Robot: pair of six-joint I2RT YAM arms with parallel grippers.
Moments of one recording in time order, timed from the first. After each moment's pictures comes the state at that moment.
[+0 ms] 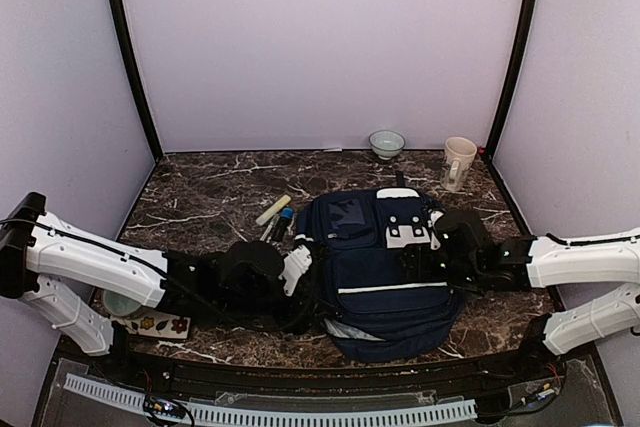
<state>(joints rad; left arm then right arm) -1.28 1.44 0.79 0.02 -0.13 -0.34 0.89 1.17 0.53 -0.09 0.30 0.58</state>
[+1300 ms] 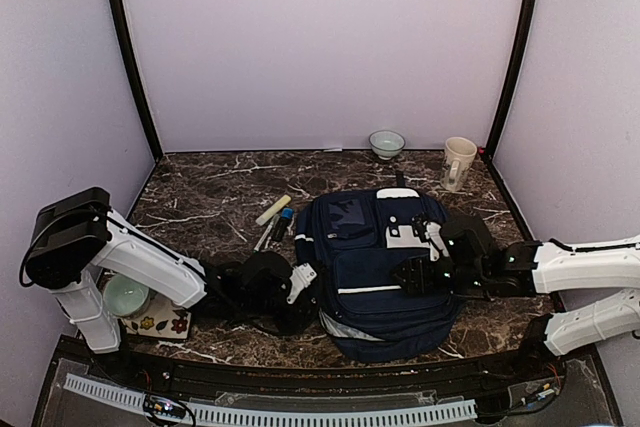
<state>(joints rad) -1.12 1.72 0.70 0.23 -0.04 -0.15 0.90 1.11 0.48 -0.10 0.09 0.55</state>
